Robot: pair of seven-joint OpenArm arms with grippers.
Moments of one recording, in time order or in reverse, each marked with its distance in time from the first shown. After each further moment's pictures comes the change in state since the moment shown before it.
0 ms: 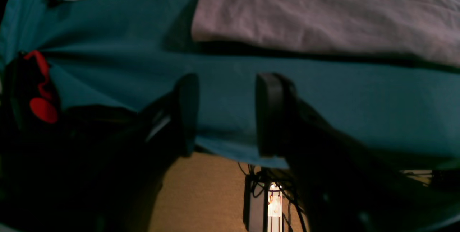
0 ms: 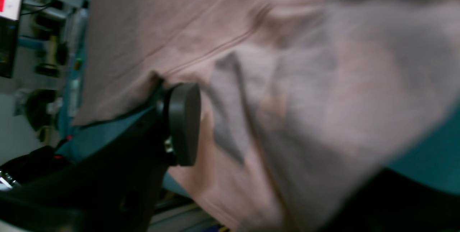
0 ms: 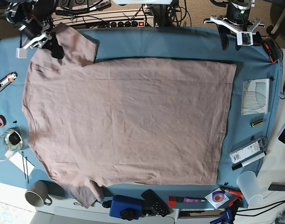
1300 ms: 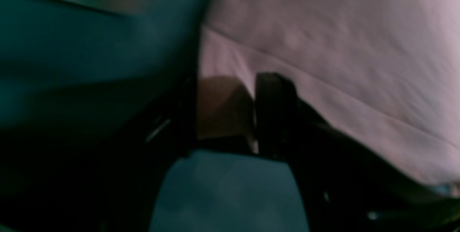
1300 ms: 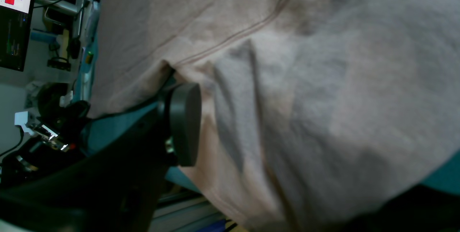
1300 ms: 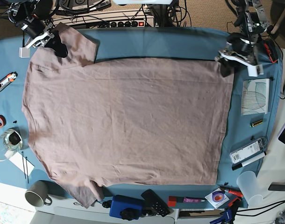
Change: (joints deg) left arm -24.0 1.0 -10.8 -19.8 -27.8 -10.2 18.7; right arm 0.0 -0.1 0.0 0.2 1.2 0.0 -3.3
